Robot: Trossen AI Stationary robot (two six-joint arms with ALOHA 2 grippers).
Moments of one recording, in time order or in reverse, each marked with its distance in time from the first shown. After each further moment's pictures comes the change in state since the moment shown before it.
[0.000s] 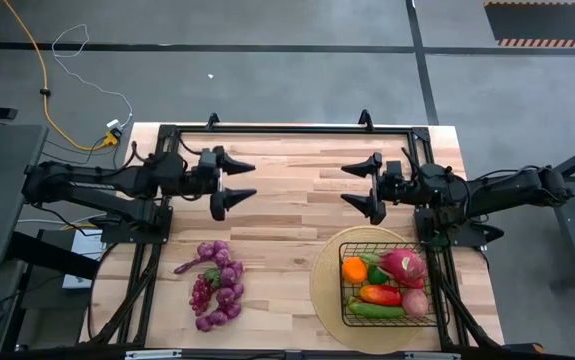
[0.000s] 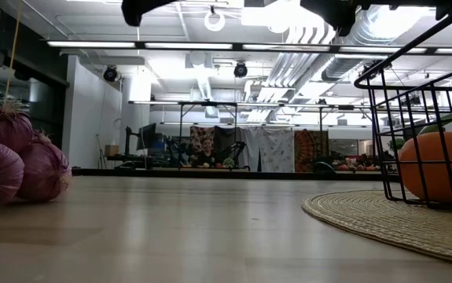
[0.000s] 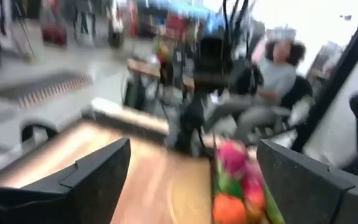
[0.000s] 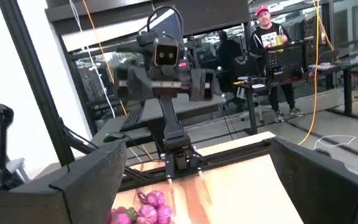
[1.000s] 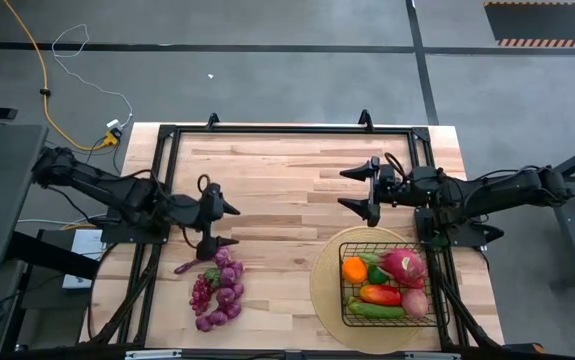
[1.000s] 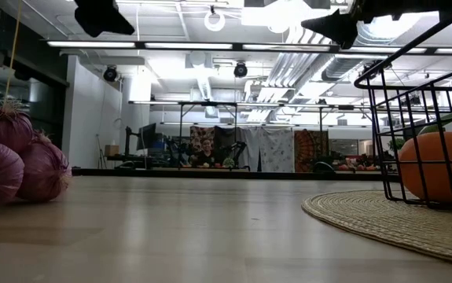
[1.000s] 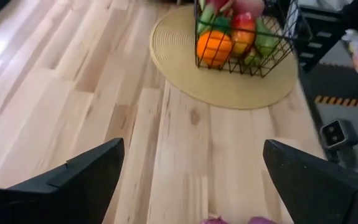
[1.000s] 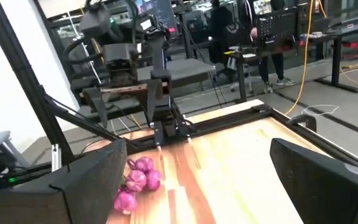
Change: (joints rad) left arm -0.331 0.058 0.109 -0.664 -0.116 -0.077; right arm 0.000 0.000 0.000 -0.144 0.017 0.020
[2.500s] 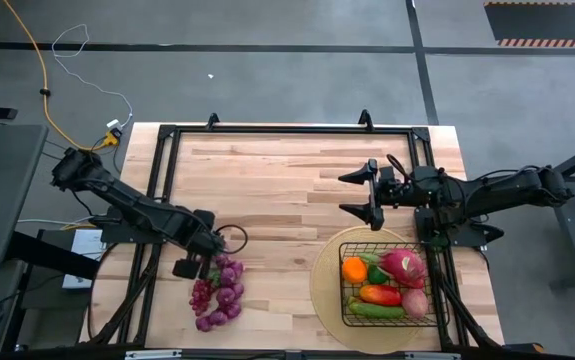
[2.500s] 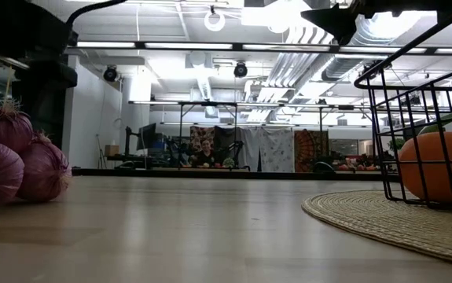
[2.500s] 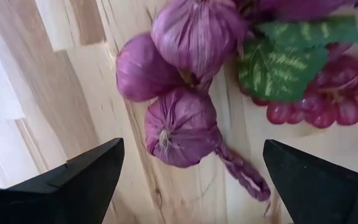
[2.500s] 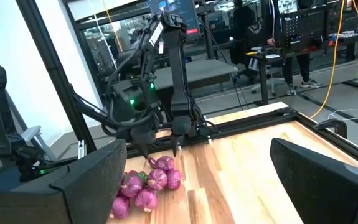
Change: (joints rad) left arm -0.111 0.341 -0.001 -0.531 0.250 0.095; right arm 0.001 0.000 0.000 0.023 -0.090 0.004
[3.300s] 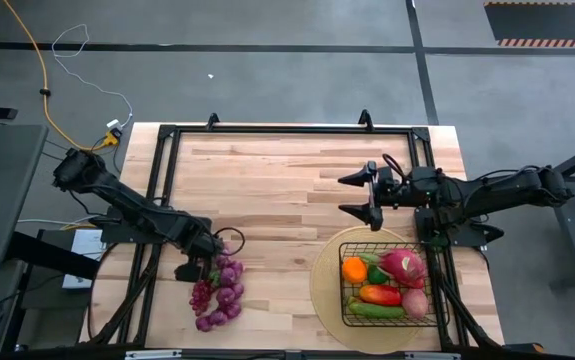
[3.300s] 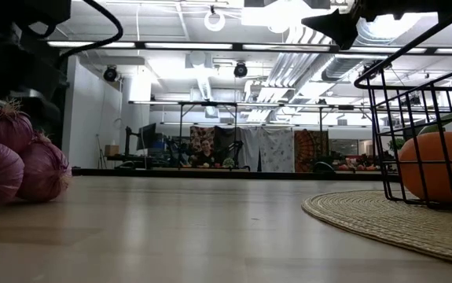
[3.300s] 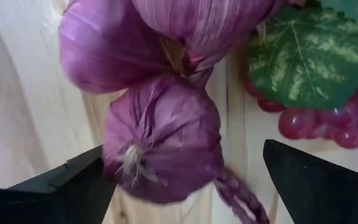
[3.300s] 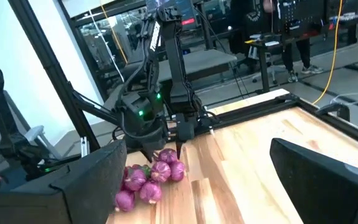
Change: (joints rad) left arm 0.000 0.022 -0.178 0.207 0.078 -0.112; right arm 0.000 0.000 0.000 -0.036 0.000 0.052
